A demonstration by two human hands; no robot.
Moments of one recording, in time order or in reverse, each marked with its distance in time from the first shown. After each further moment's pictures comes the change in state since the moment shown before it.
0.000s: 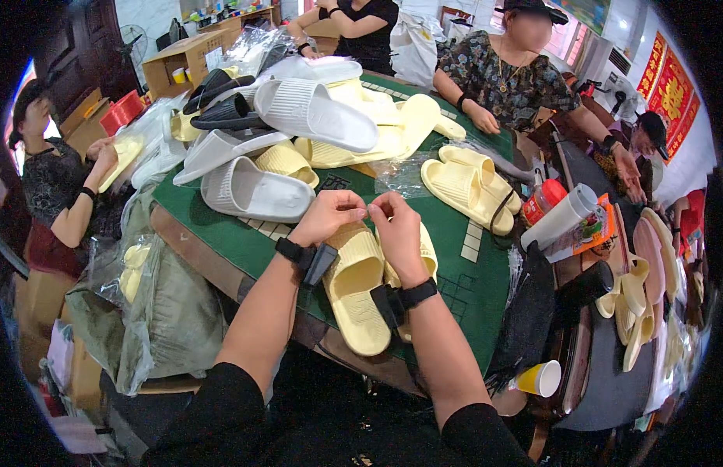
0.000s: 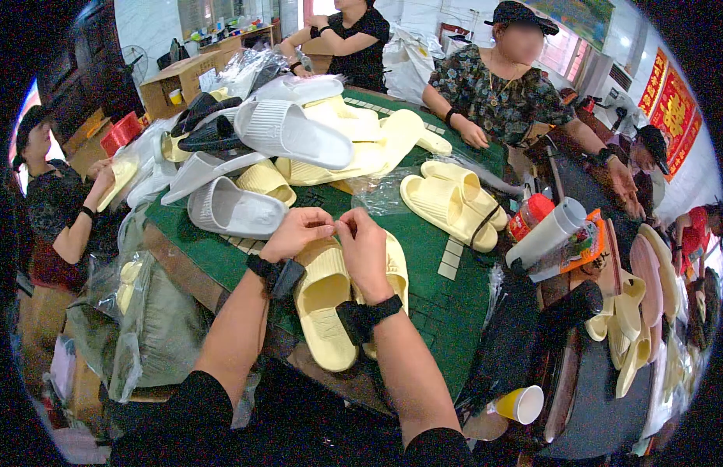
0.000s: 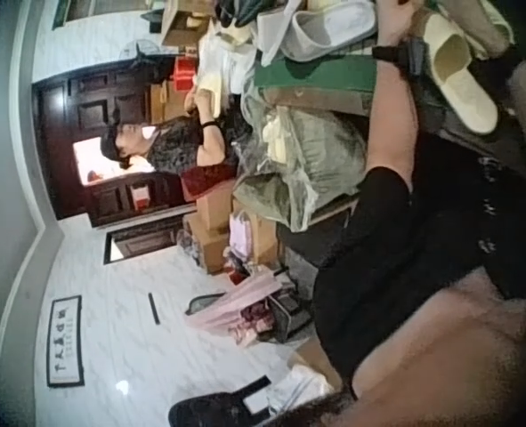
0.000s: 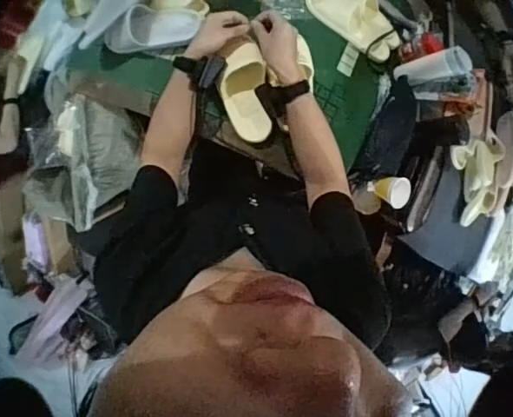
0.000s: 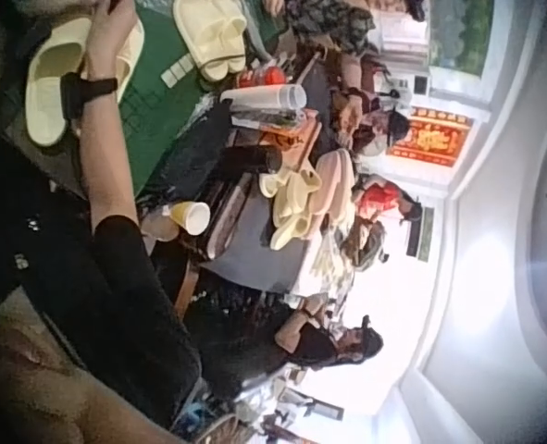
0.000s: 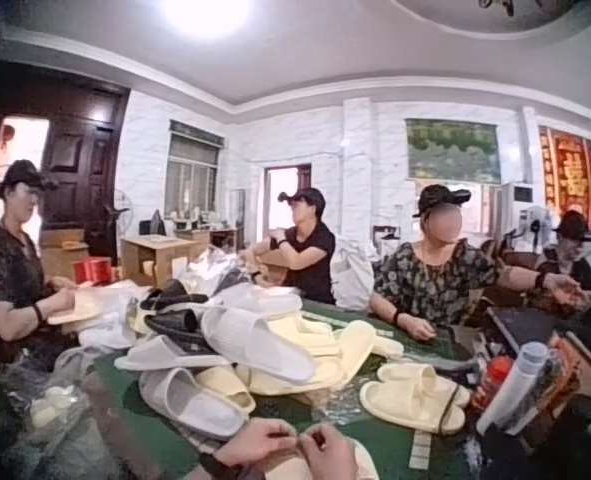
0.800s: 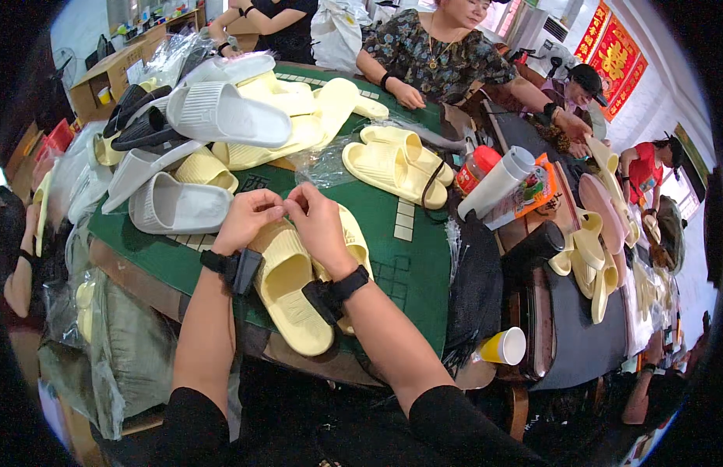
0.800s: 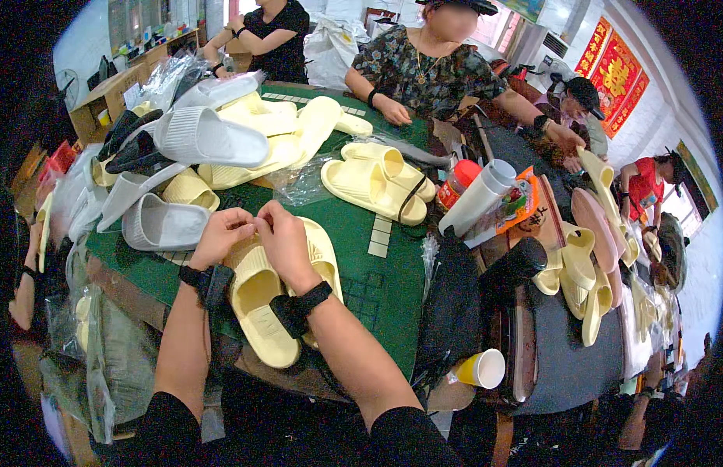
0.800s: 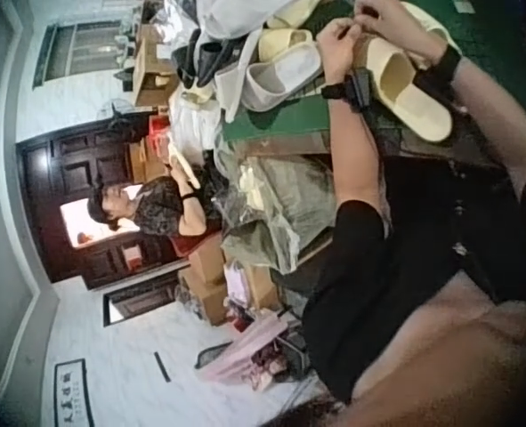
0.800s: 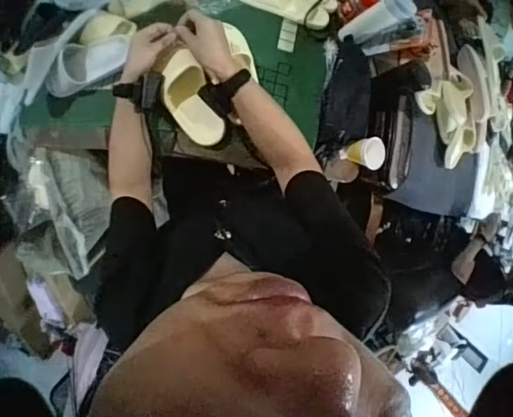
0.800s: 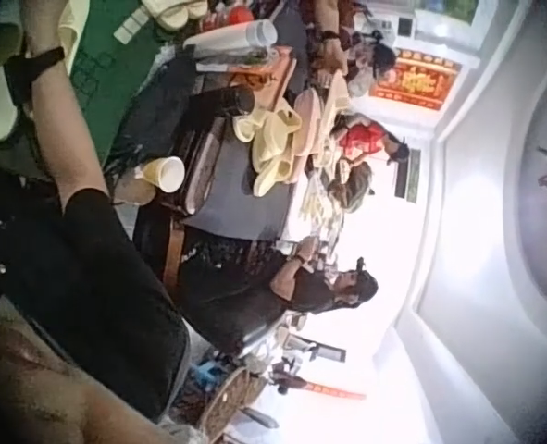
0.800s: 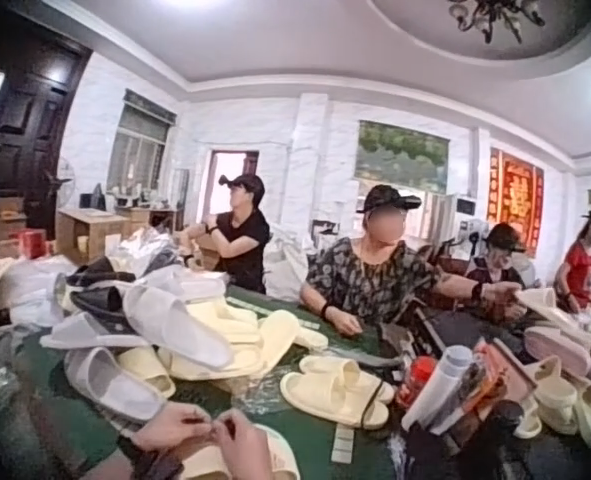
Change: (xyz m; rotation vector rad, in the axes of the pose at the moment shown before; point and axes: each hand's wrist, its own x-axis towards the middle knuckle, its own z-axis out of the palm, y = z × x) left_hand 0.002 -0.008 -0.006 0.007 -0.042 0.062; right_hand 0.000 0.000 0.002 0.010 0.003 0.001
